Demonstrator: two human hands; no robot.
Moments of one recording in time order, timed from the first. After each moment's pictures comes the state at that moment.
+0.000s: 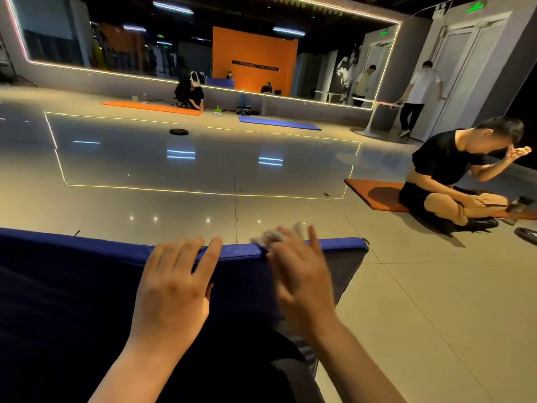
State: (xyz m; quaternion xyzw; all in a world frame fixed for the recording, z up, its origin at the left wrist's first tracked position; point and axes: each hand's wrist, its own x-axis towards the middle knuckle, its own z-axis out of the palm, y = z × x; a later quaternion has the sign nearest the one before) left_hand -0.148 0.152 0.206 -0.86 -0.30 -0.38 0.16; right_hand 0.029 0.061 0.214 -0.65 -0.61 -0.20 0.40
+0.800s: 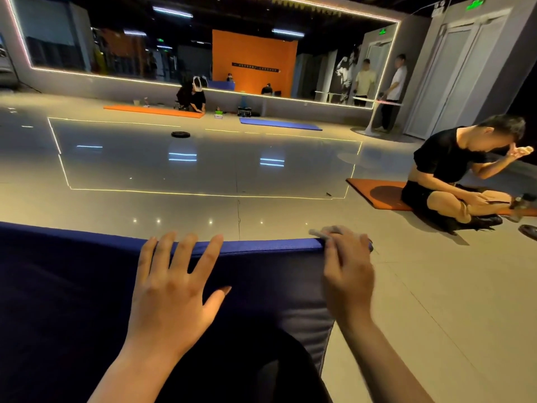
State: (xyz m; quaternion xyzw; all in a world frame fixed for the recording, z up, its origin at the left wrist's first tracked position) left_hand -0.160 0.155 0.206 -0.87 -0.32 -0.34 0.17; right_hand 0.055 0.041 0.217 -0.70 -0.43 -0.23 0.52
